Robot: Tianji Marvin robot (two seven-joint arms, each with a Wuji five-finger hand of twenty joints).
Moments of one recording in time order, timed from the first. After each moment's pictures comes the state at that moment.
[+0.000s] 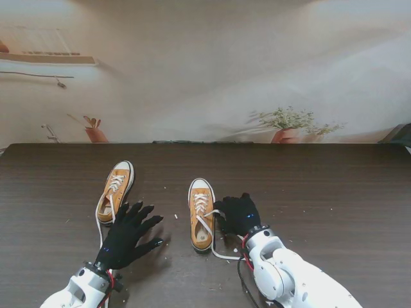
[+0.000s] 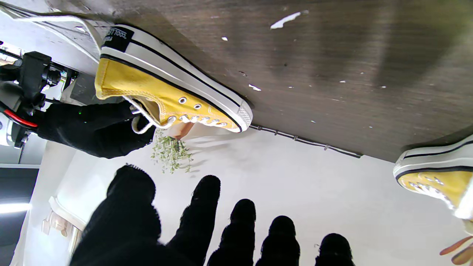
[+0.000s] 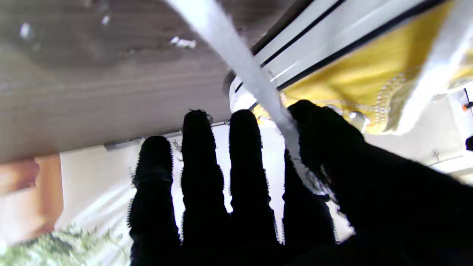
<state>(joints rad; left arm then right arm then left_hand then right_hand) 1.95 -1.10 -1.36 -1.62 1.00 -0.39 0.49 -1.50 -1.14 0.82 -1.44 -0.87 0.07 -0.42 0.80 -0.02 0.01 0.03 0.51 0.14 0.18 0.21 0.34 0.16 0.12 0.24 0.20 0.16 0.03 0.23 -0.02 0.25 0.07 0.33 0.57 -0.60 1.20 -0.28 0.84 -0.08 0.99 0.53 0.90 0.13 0.73 0.37 0.86 0.22 0.43 0.30 0.33 0.37 1.06 0.41</state>
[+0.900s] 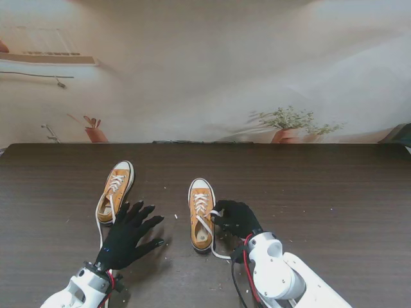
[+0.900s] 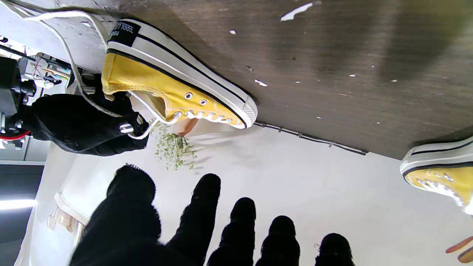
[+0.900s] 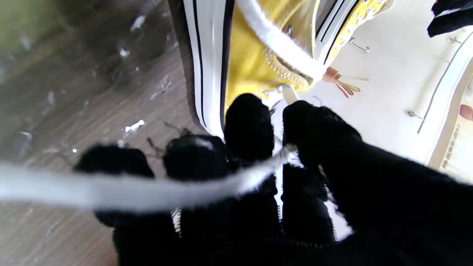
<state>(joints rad) 1.96 -1.10 -1.36 -1.63 1.00 -0.40 0.50 -1.63 -1.20 0.96 -1.59 -0.37 0.06 -0.27 0.80 -0.02 0.01 0.03 0.52 0.14 0.19 0.21 0.35 0.16 0.13 0.24 0.20 0.16 0.03 0.23 -0.02 0.25 0.07 0.33 0.58 -0.61 1.20 -0.28 0.84 -0.06 1.00 0.52 1.30 0.09 1.02 0.51 1.27 0.17 1.40 0.64 1.05 0.57 1.57 0.45</state>
